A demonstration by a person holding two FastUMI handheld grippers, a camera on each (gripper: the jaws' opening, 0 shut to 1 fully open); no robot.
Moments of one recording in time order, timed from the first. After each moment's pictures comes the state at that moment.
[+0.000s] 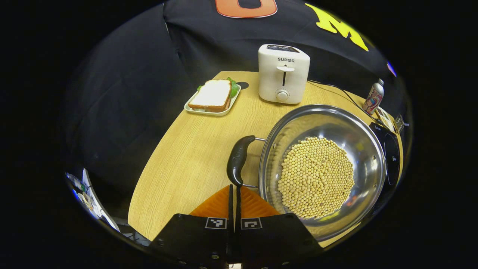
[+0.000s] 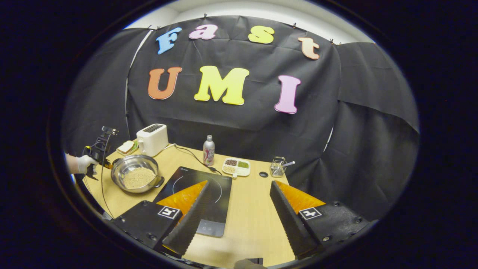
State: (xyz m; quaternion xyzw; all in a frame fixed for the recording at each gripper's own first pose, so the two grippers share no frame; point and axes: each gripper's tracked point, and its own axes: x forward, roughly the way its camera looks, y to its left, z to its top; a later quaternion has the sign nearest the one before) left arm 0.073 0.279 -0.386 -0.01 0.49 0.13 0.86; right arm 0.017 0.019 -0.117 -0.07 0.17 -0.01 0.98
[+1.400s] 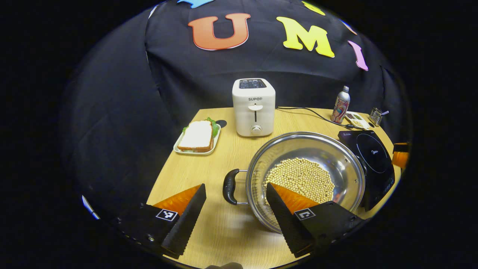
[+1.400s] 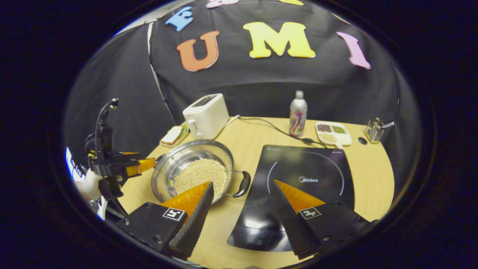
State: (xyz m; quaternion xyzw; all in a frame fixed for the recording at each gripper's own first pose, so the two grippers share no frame) left arm 0.101 0.269 -0.339 0.03 0.39 0.01 0.92; right arm 0.149 0.298 -0.301 0.04 0.35 0.15 0.92
